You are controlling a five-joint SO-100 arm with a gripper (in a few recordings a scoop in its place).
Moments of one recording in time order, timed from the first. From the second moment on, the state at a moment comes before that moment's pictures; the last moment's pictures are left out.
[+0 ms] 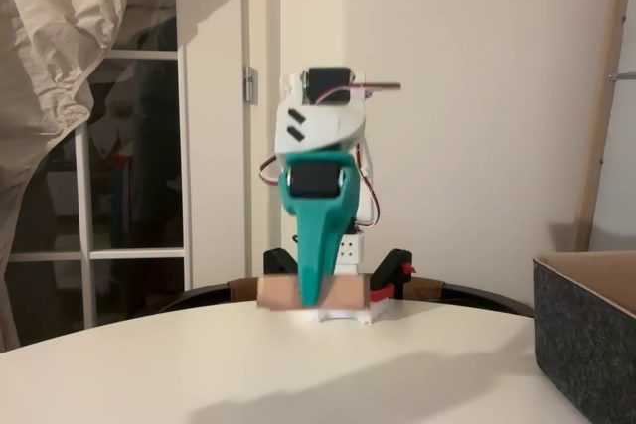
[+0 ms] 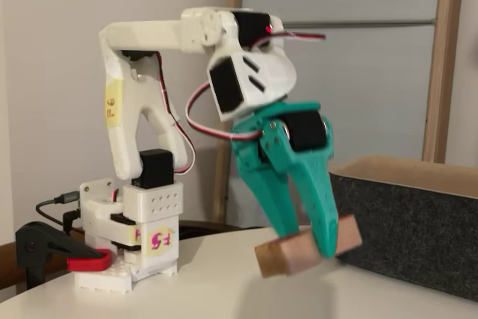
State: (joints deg) arm 12.5 111.5 107.7 66.7 80.8
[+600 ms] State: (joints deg) arm 4.8 116.2 97.4 67.2 77.5
